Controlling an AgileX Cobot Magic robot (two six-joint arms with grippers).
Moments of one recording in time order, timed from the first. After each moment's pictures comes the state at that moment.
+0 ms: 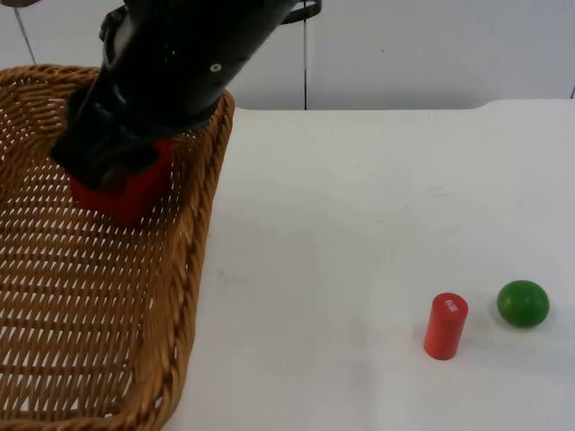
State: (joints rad) right arm 0.89 2.08 -1.78 0.25 0.67 -0.43; left arm 0.19 1.20 -0.64 -0.62 0.79 0.50
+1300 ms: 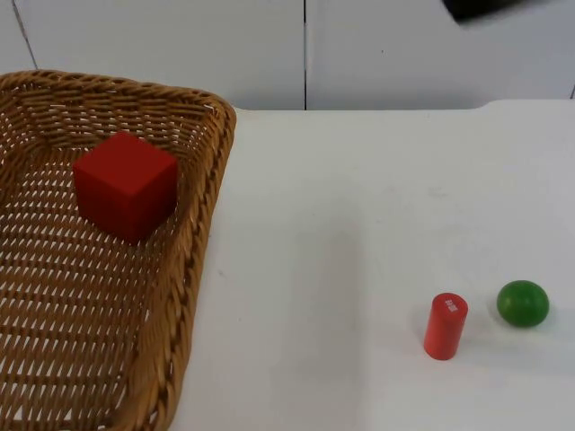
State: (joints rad) right arm 0.76 1.15 -1.14 0.13 0.78 -0.28; left arm 0.19 1.20 -0.64 -0.61 0.79 0.51
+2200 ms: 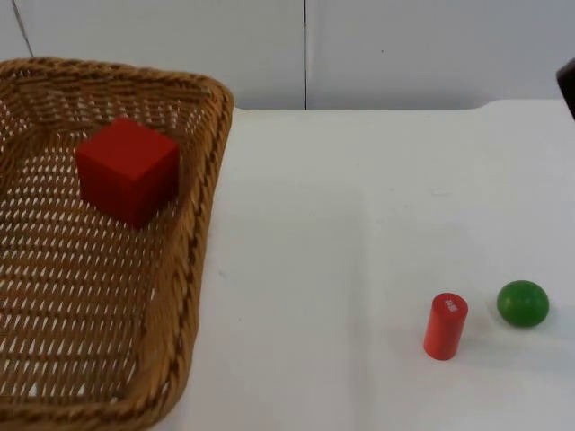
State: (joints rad) right arm 0.76 0.94 -0.89 0.11 0.68 -0.22; left arm 0.19 1.20 -0.64 -0.66 0.75 0.52
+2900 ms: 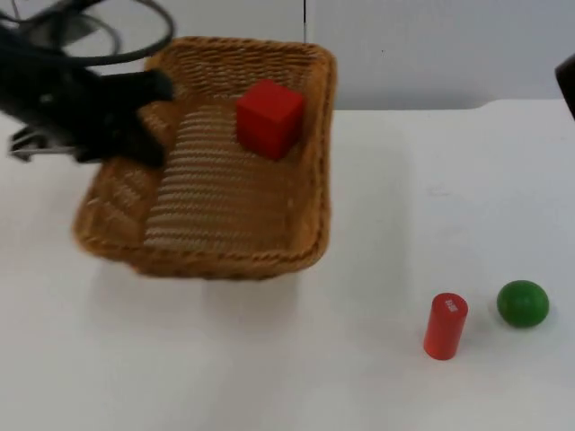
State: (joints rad) right arm 0.76 0.94 -0.89 0.11 0.68 -0.19; left arm -0.11 1.94 -1.17 -0.97 0.51 0.68
